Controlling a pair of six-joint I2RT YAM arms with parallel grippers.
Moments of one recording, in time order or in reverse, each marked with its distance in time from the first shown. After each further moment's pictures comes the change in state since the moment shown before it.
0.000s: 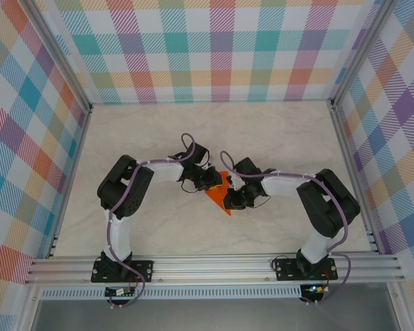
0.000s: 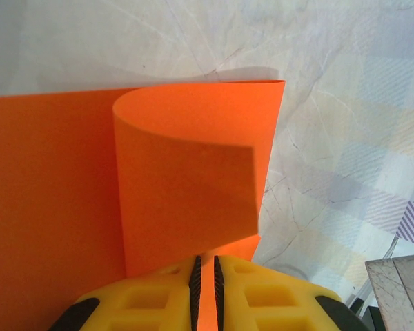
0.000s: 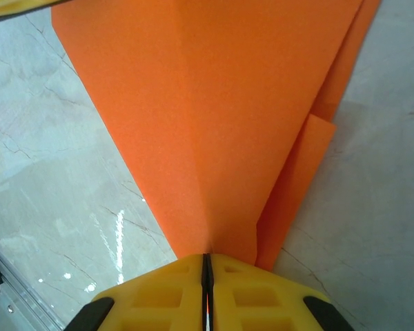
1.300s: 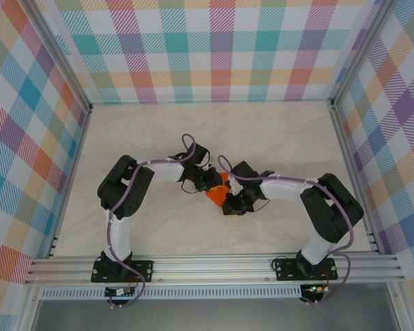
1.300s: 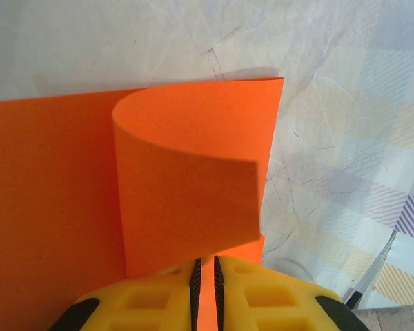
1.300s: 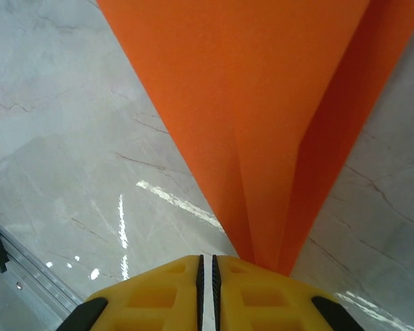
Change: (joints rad) left arm -0.001 0.000 0.001 -0.010 0.013 0.000; right arm 0.054 -0.048 -0.006 -0.066 0.009 0.078
